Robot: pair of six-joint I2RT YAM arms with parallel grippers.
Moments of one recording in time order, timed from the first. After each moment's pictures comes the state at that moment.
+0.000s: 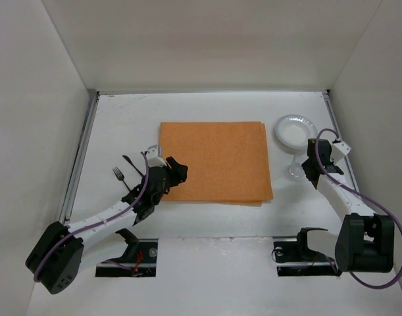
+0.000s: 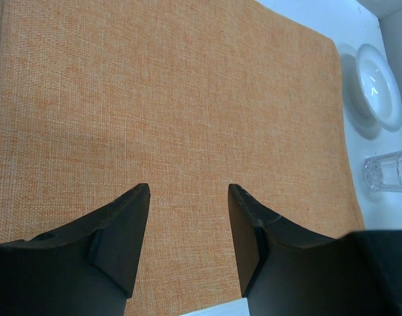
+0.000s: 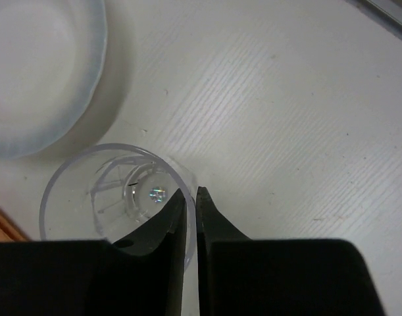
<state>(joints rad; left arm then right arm) -0.68 1.00 0.32 0.31 -0.33 -0.74 -0.04 1.18 0.64 -0.27 0.52 0.69</state>
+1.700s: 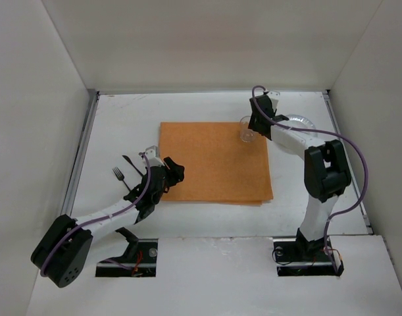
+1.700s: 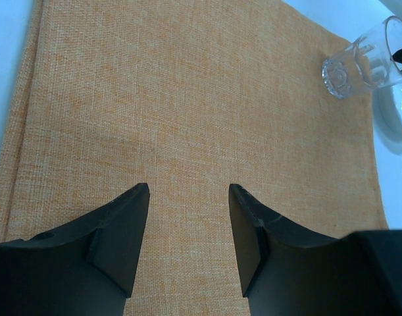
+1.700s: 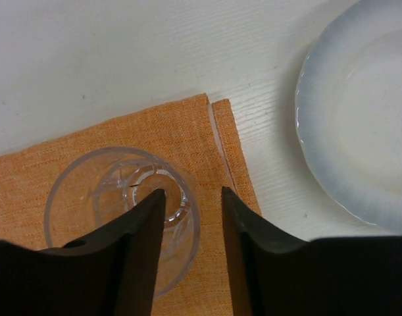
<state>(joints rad) -0.63 1.07 0.29 0.38 -0.34 -0.75 0.35 1.89 1.40 -0.26 0.47 0.46</state>
